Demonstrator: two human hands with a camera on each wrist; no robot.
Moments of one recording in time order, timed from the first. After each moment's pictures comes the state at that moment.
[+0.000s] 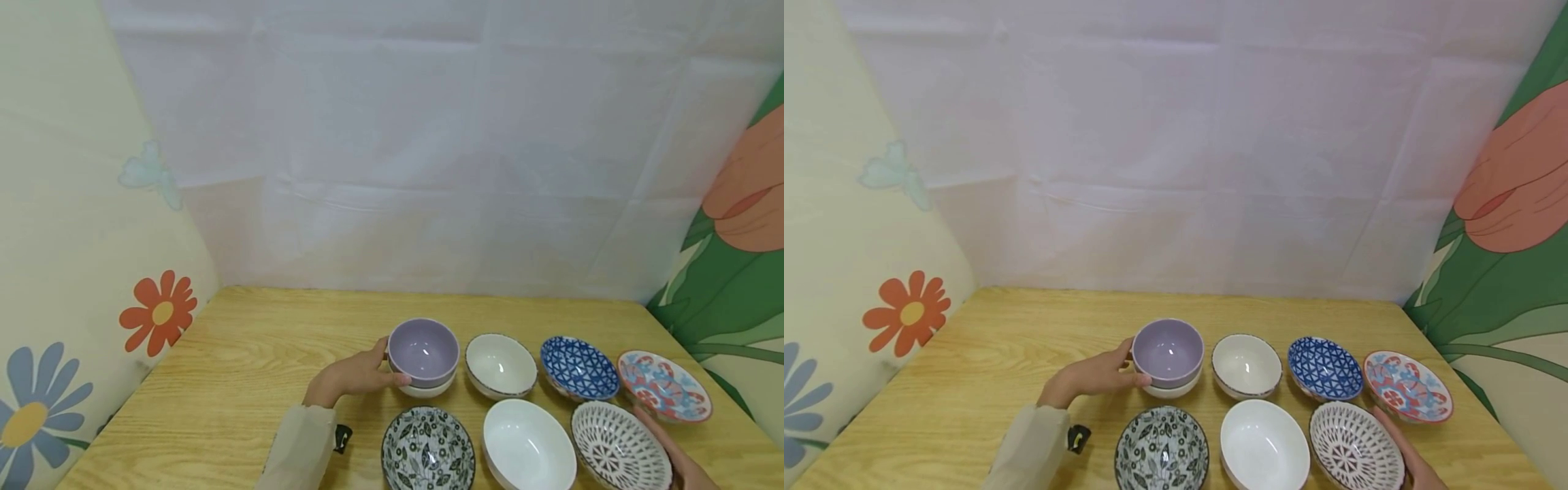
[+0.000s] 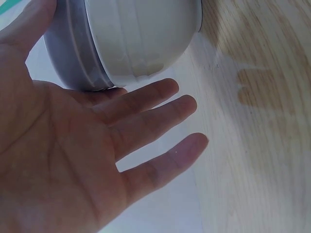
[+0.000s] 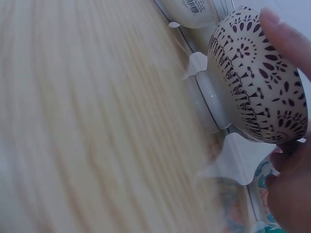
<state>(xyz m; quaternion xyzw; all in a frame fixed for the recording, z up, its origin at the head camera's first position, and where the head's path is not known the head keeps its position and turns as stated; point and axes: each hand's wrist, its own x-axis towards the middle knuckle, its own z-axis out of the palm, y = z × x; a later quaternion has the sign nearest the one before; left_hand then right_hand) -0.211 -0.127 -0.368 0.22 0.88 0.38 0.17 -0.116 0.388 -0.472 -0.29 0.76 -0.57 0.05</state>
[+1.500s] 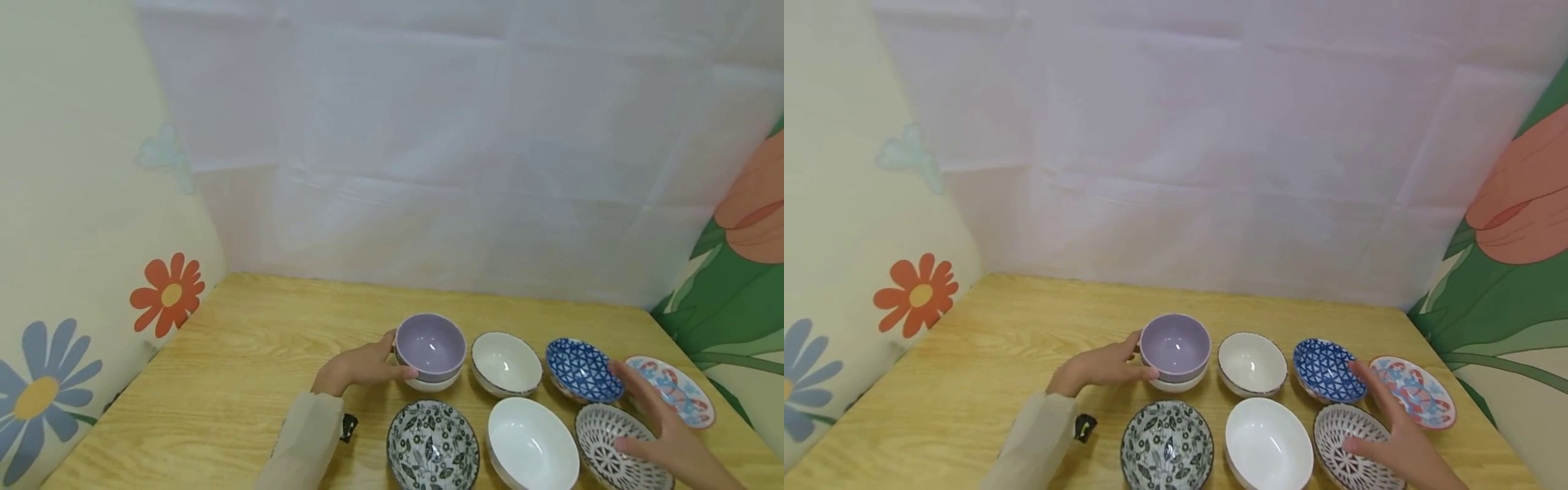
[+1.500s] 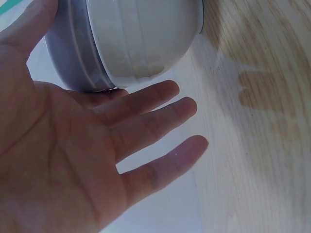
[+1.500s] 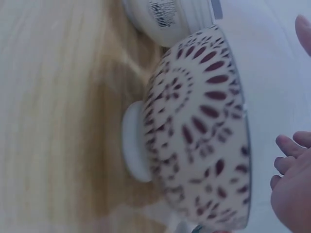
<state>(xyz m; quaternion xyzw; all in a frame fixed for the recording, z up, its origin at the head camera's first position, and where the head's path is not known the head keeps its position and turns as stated) -0.206 -0.125 -0.362 0.20 0.89 0.37 0.18 -0.114 0.306 -0.371 -0.21 0.88 -0.43 -0.04</state>
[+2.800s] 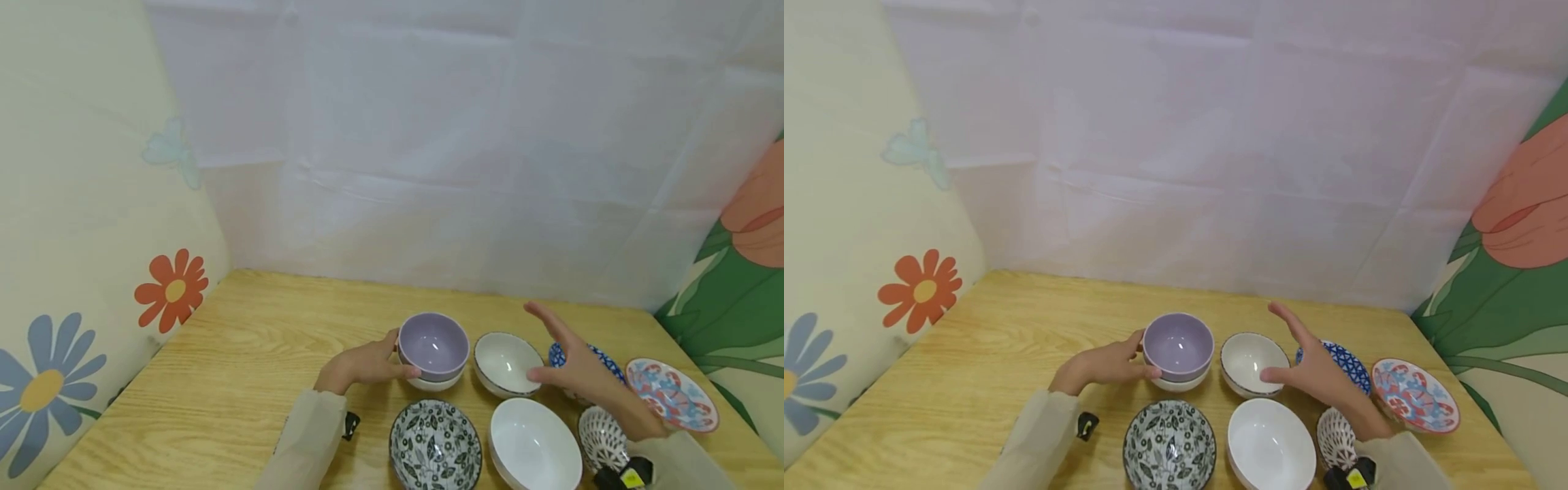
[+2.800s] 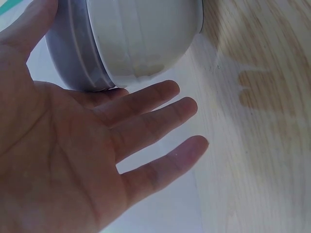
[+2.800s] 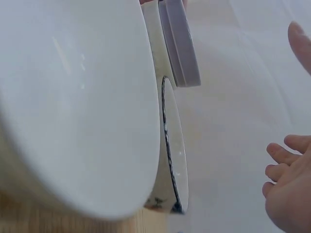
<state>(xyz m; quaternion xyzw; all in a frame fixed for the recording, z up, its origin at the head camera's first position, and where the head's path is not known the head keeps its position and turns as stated) -0.206 -0.125 -0.362 0.20 0.89 0.37 0.18 -0.184 0.212 -0.328 -0.27 0.86 -0.43 -0.03</state>
